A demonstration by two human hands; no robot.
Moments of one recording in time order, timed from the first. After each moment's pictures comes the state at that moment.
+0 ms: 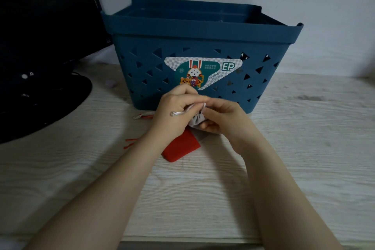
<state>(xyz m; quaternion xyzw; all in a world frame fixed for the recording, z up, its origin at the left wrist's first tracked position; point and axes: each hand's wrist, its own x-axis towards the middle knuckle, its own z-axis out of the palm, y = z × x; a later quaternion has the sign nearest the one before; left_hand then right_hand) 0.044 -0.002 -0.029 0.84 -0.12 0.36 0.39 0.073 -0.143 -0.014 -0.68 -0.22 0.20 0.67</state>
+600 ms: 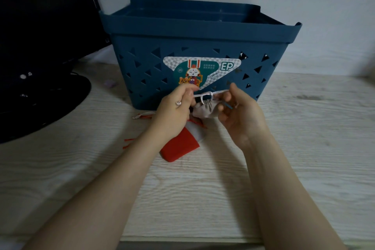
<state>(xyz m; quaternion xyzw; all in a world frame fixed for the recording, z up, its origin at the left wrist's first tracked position) 0.044 -0.005 -0.027 0.84 0.00 0.25 0.49 0.081 -0.150 -0.005 -0.52 -0.06 0.18 0.83</state>
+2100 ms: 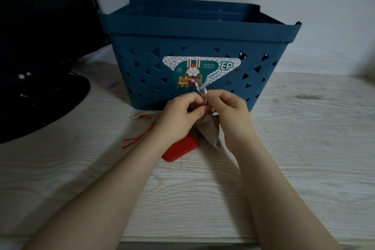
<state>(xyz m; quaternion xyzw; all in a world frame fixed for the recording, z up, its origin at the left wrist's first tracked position) 0.041 -0.016 -0.028 0.83 -0.03 0.21 0.51 0.071 -0.134 -0.013 -0.64 -0.17 0.07 0.75</state>
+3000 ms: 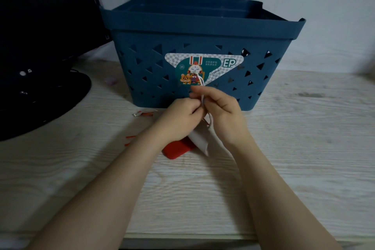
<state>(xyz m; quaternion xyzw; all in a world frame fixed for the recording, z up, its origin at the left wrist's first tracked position) 0.033 -0.016 -0.016 0.90 -0.02 0.13 0.41 0.070 -0.128 -0.024 -0.69 -0.30 0.01 0.66</state>
